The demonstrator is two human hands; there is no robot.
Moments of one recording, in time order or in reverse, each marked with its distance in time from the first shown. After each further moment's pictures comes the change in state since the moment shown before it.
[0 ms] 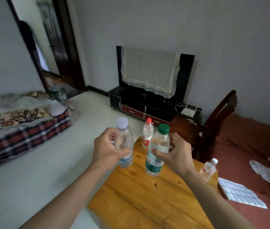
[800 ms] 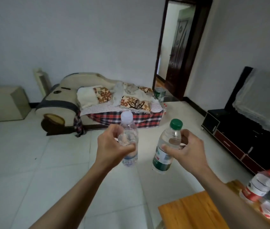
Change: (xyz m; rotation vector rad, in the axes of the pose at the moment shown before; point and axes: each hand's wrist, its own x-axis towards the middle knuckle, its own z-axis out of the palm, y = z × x) left_hand -0.137 -0.096 -0.314 0.254 0.677 -0.248; right_hand -0.036 -0.246 0.246 0.307 -0.587 -0.416
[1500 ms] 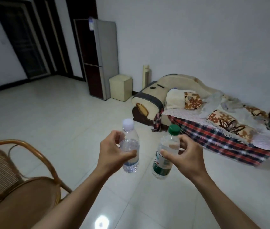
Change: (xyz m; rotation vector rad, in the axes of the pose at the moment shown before) left_hand -0.034 -0.036 -0.083 0.275 0.562 -0.360; right_hand 0.099 -0.038 0.164 0.349 -0.564 -0.382
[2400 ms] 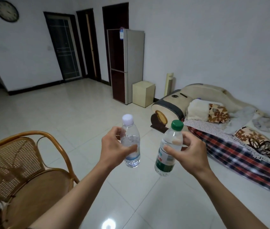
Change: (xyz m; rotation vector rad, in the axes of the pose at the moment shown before) left_hand 0.017 0.015 -0.005 0.034 0.207 -0.083; right_hand 0.056 -0.003 -0.003 0.139 -0.145 -0.139
